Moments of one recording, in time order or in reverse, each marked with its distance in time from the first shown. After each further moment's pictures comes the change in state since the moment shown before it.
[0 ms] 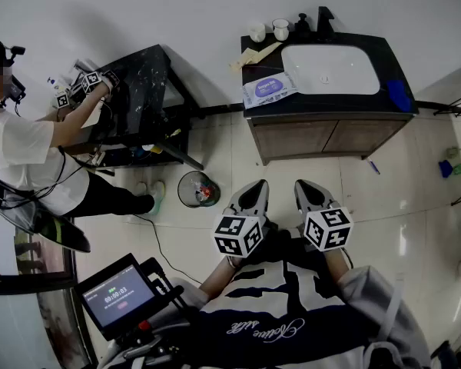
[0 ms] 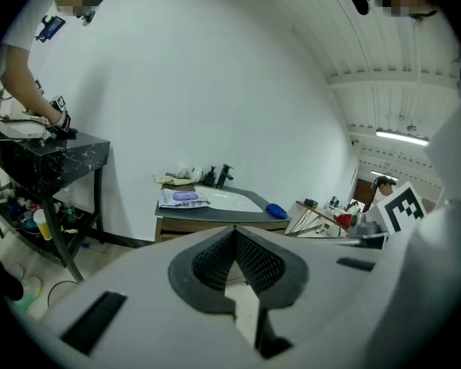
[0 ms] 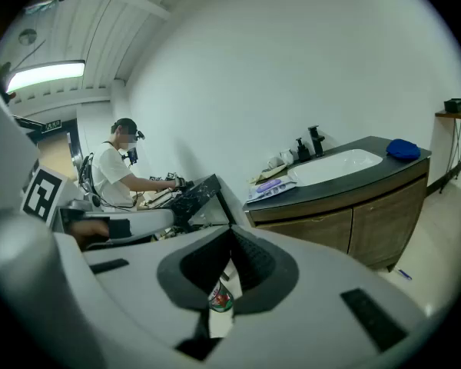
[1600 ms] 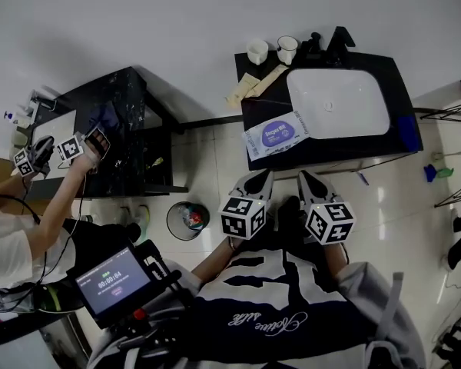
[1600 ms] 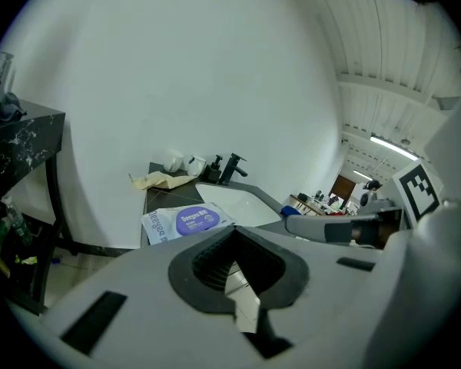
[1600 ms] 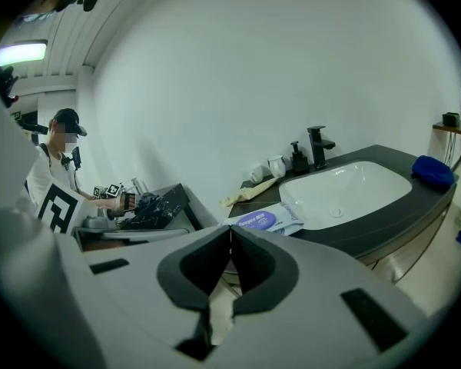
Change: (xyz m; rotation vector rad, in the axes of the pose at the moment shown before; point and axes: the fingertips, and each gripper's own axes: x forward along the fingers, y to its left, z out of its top) left arm 0.212 0.148 0.084 -0.038 0.142 -0.170; right arm 0.209 -0.078 0.125 0.012 0.014 -0.166
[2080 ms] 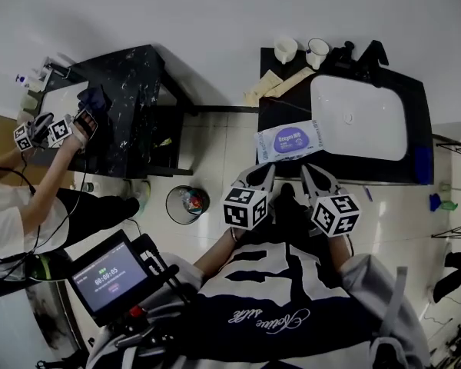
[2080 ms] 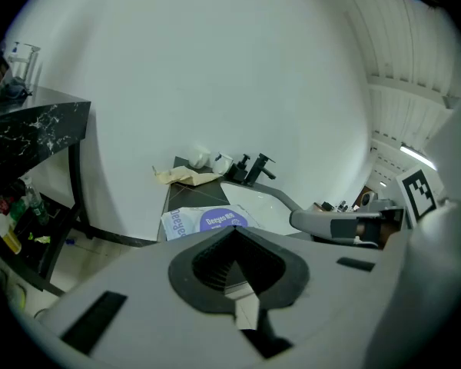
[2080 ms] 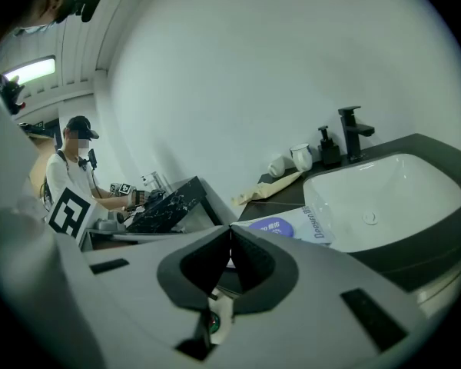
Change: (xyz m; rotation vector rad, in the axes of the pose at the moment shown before) left arm 0.025 0.041 0.004 -0.125 -0.001 0.141; right arm 0.054 -0.009 0.016 -0.046 0.084 0.192
